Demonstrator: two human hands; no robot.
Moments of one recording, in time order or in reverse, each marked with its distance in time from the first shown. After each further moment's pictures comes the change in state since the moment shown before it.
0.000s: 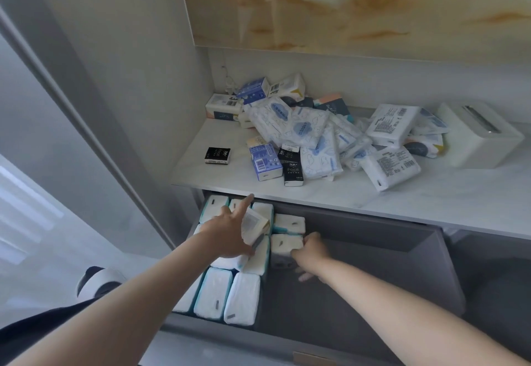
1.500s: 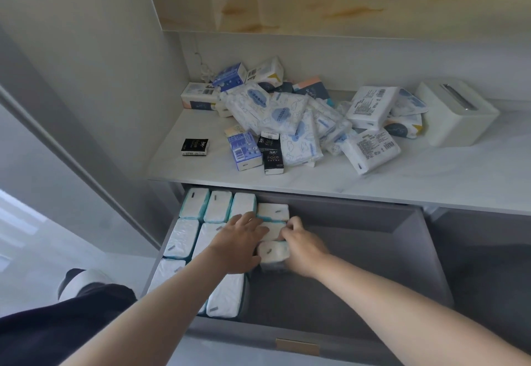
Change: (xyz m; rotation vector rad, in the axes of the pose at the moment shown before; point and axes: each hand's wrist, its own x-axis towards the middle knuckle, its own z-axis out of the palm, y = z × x) left_hand 0.009 0.044 0.053 0.377 0.119 0.455; right_hand -0.003 0.026 -0.019 -0.768 0.023 -0.524
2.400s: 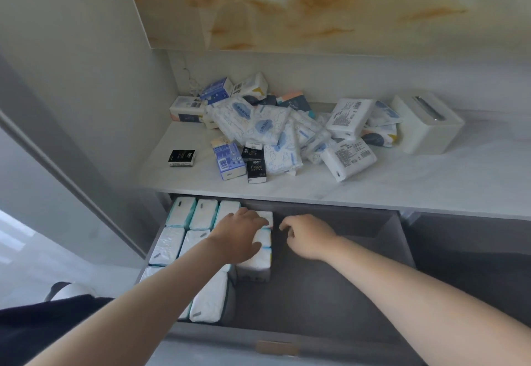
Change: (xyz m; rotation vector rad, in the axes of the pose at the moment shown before) left_hand 0.019 0.022 -0.047 -0.162 0.019 -0.063; right_hand -0.027 0.022 -0.074 0.108 0.007 0.059
